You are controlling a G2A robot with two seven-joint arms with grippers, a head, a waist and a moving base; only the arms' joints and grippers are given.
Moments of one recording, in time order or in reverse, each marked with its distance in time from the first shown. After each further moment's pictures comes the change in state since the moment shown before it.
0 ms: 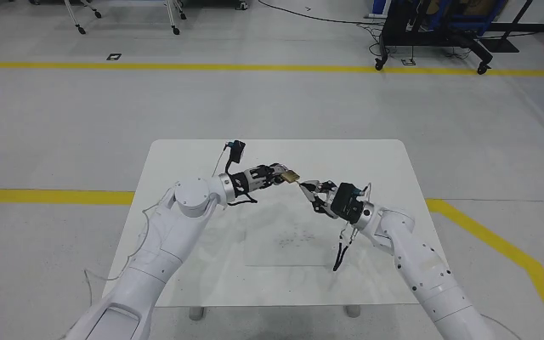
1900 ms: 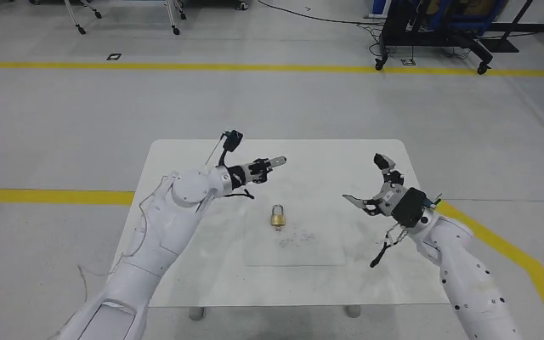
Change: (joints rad) left arm 0.014 0.035 -0.060 -0.098 0.234 -0.057 0.082; right arm -0.215 0.083 0.358 -0.162 0.006 0.052 -0.198
